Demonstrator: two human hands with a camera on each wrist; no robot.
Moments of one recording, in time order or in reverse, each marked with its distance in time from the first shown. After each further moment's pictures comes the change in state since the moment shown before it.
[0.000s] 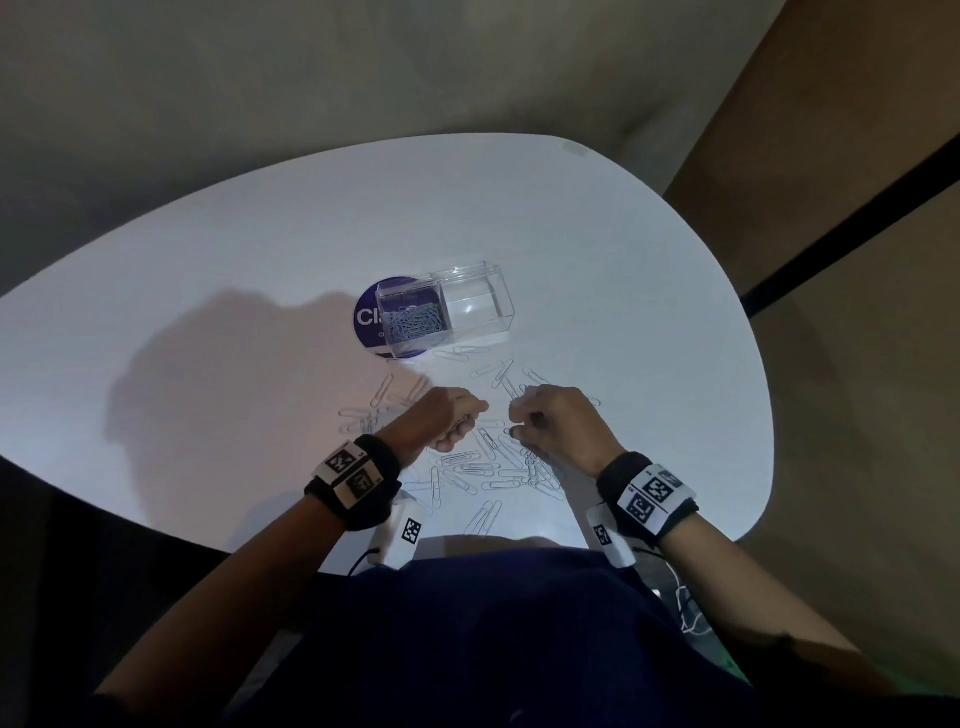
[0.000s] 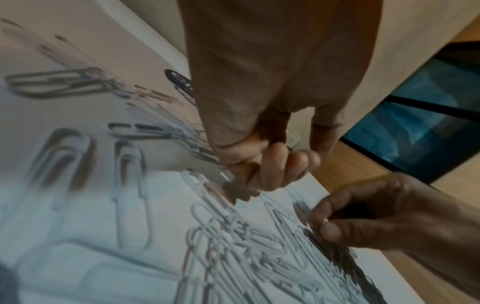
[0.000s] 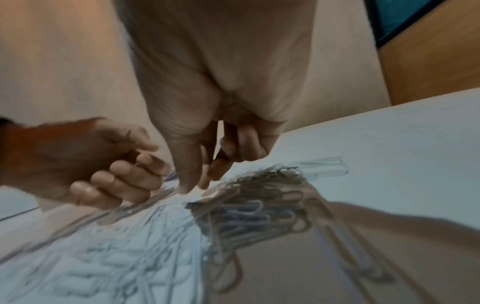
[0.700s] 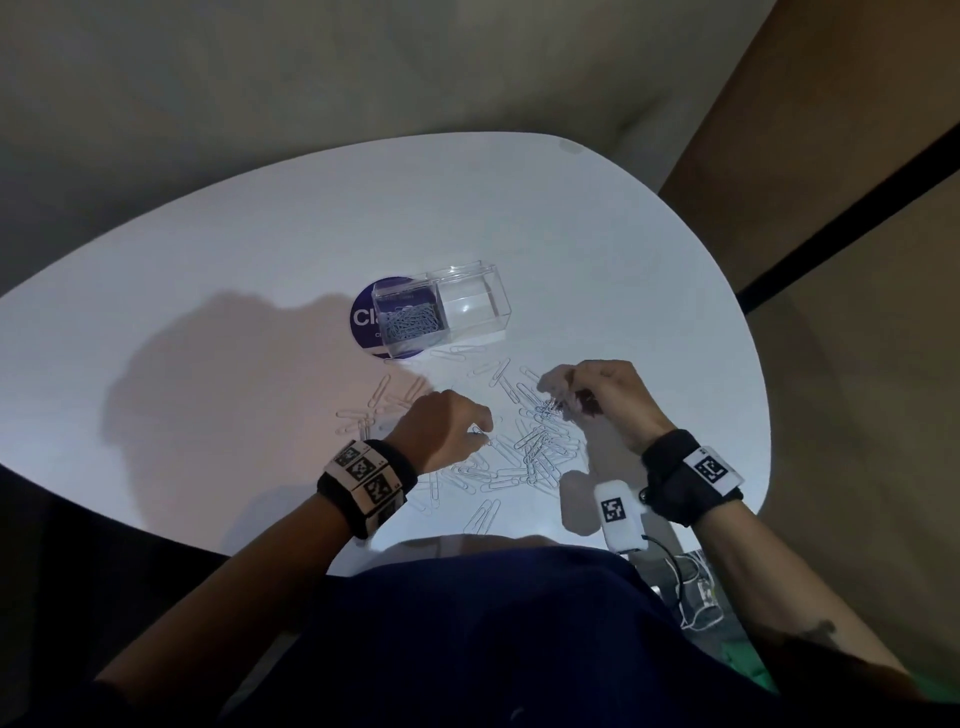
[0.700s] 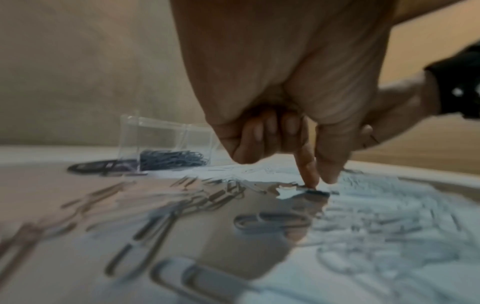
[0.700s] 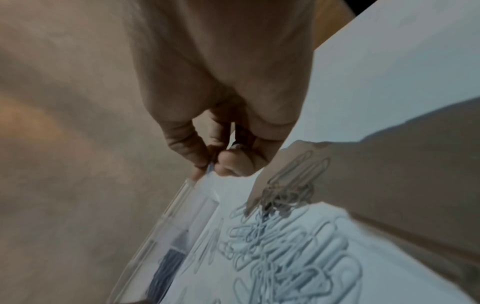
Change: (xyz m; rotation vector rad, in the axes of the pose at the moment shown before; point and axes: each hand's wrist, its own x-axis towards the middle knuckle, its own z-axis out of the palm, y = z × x) left_hand -0.001 -0.012 0.004 1.026 0.122 0.507; right_hand -0.013 -0.007 -0.056 0.832 0.183 0.421
